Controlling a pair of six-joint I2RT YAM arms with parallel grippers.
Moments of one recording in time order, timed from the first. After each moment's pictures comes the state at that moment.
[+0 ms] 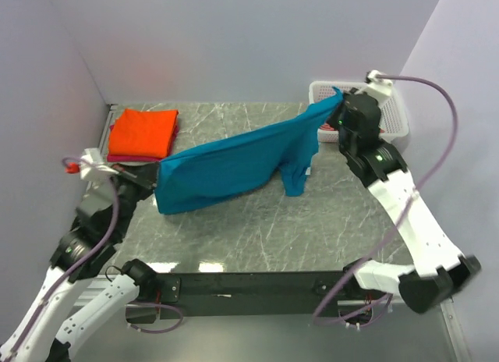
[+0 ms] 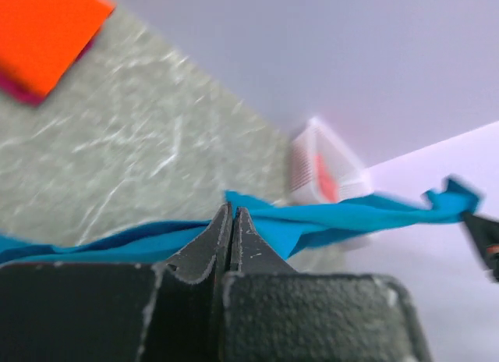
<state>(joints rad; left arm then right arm) -0.55 0.53 0.90 -0.51 -0.48 -0.92 0.40 1.24 1.41 -0.40 0.59 0.44</state>
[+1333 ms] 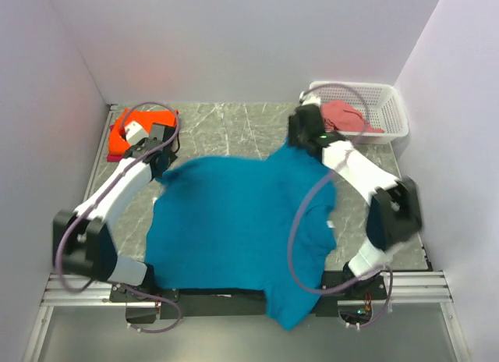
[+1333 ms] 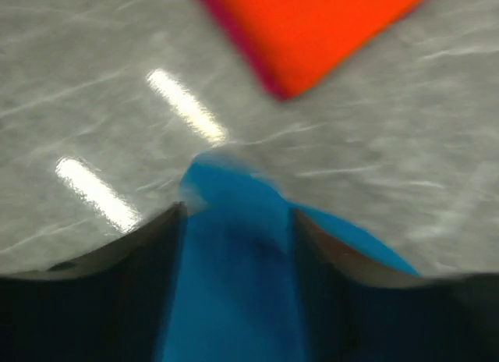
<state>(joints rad) -0.28 1.35 1.11 -0.64 -0.61 -0.95 0.39 1.58 1.31 -0.31 0.31 0.24</state>
